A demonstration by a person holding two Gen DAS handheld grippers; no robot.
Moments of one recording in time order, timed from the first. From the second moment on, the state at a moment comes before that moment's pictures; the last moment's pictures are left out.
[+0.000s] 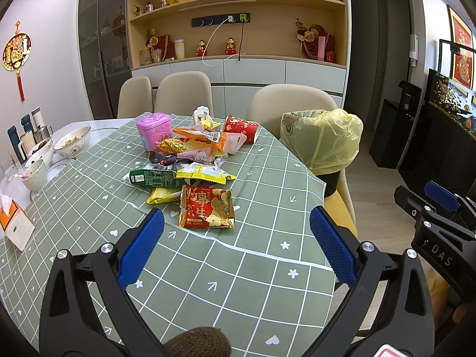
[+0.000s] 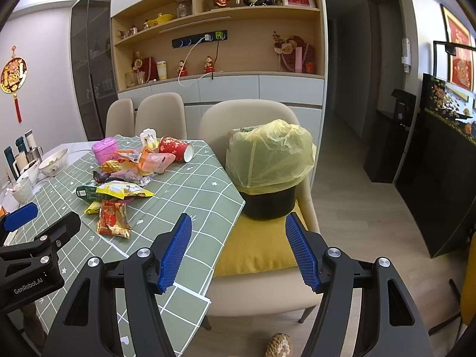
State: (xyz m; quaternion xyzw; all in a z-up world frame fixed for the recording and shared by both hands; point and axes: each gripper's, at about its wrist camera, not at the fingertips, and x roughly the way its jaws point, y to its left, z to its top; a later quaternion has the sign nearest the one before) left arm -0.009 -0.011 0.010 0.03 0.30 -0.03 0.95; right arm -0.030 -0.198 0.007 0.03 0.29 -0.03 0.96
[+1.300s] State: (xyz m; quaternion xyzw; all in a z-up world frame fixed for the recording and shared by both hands) left arm 0.051 0.022 -0.034 0.03 0.33 -0.06 0.94; right arm -0.011 -0.216 -0.017 0.04 0.32 -0.04 0.94
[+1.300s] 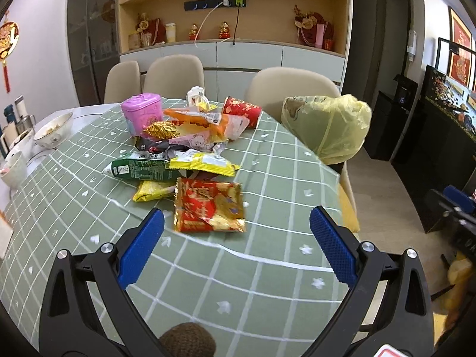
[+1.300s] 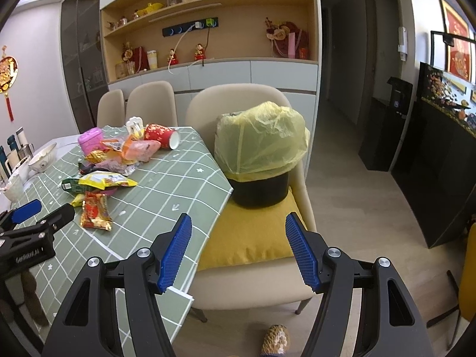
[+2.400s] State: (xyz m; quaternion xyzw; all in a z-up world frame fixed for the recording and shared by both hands) left arm 0.111 0.115 -0.056 -0.12 0.44 -0.17 0.88; right arm 0.056 -0.144 -0.064 0.00 0.42 0.06 0.91
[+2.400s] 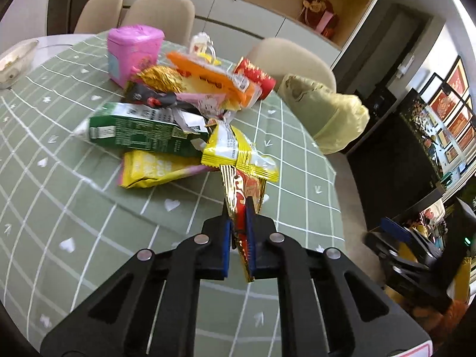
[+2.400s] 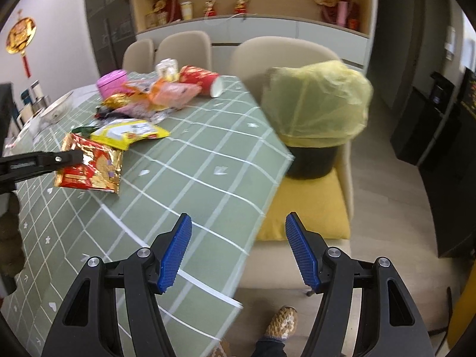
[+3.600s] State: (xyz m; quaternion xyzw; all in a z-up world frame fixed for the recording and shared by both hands) left arm 0.066 0.120 -0.039 -0.15 0.43 -0.08 0.89; right arm 0.187 -0.079 -0.098 -0.02 0.46 0.19 0.86
